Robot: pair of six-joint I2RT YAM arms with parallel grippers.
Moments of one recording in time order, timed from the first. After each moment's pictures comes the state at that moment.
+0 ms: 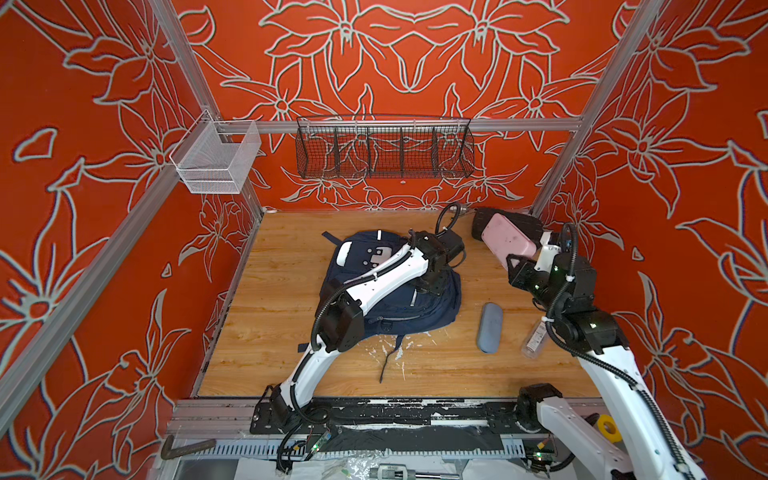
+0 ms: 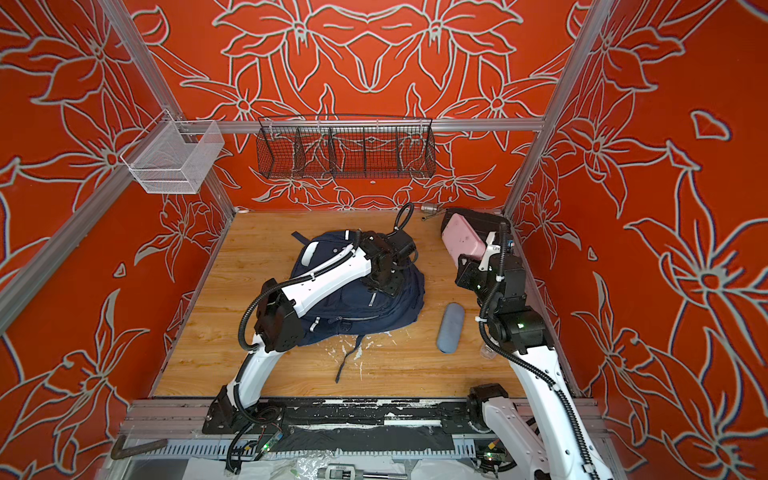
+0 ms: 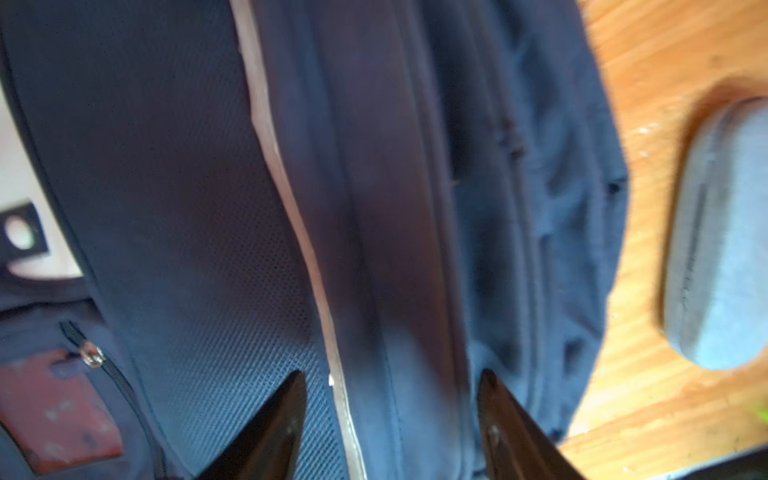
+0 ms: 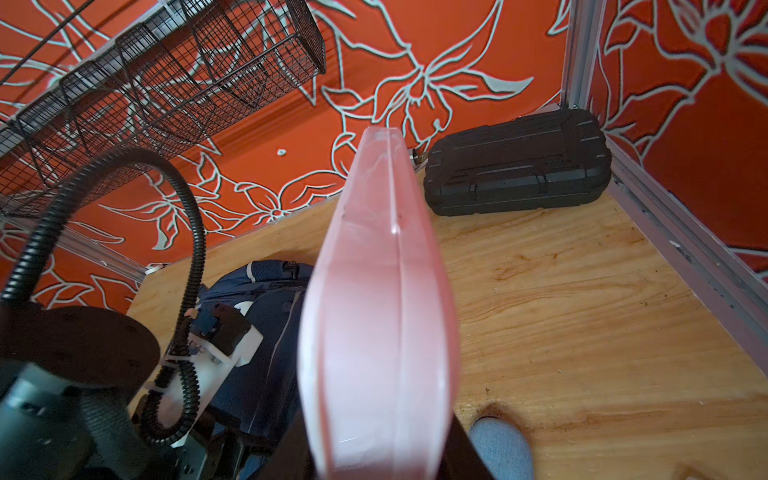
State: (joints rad) left arm -0.83 2.28 2.26 -1.36 -0.13 -0.43; right arm 0.13 0.79 0.91 -0.50 0.04 0.48
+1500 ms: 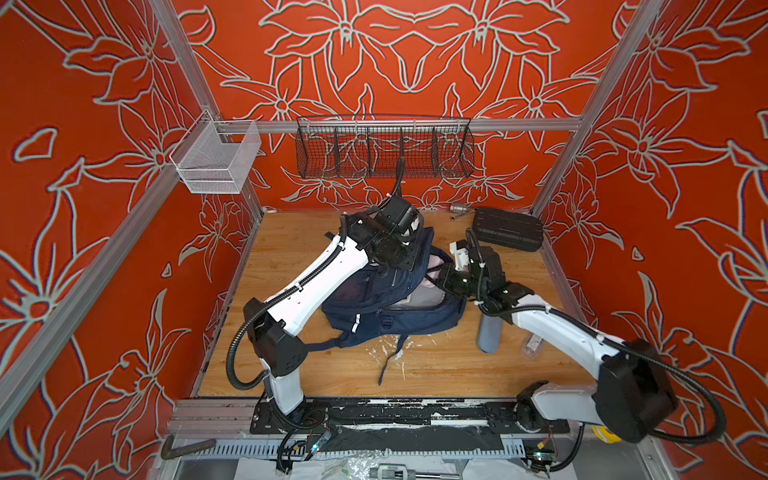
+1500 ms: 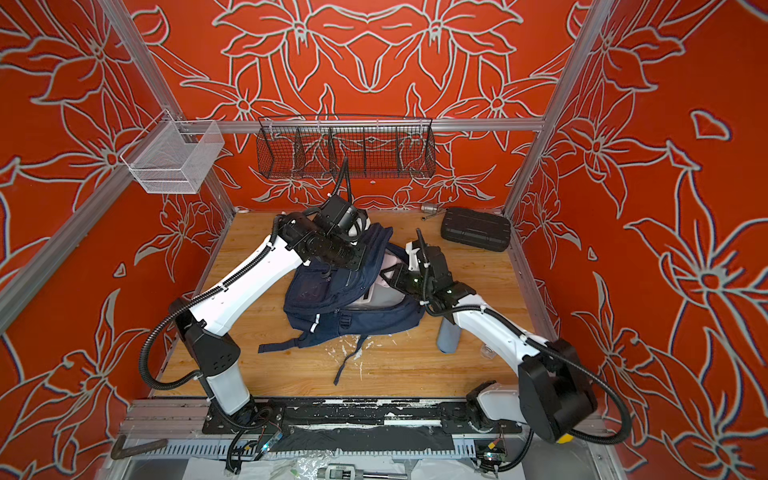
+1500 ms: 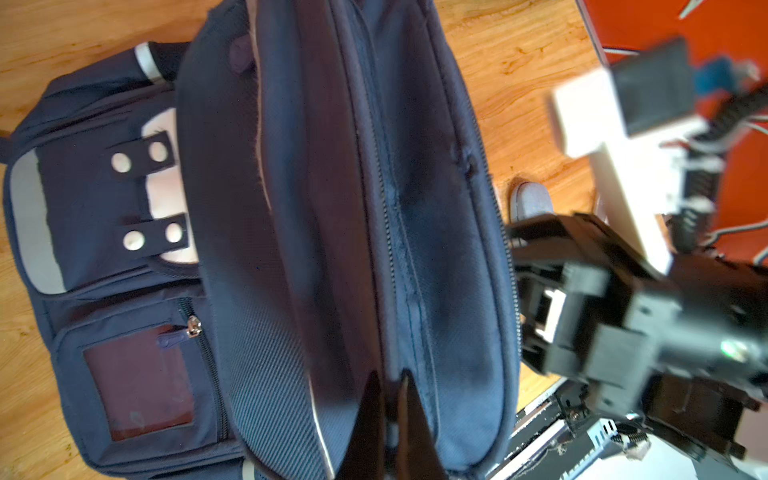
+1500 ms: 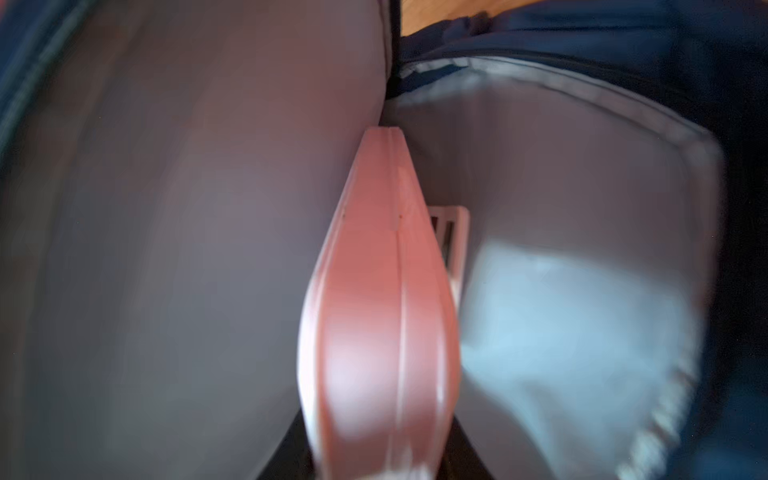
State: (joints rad) left arm -0.68 1.79 2.00 -1.18 0.09 -0.33; right arm 0.47 1.36 0.88 -0.04 -0.40 0.86
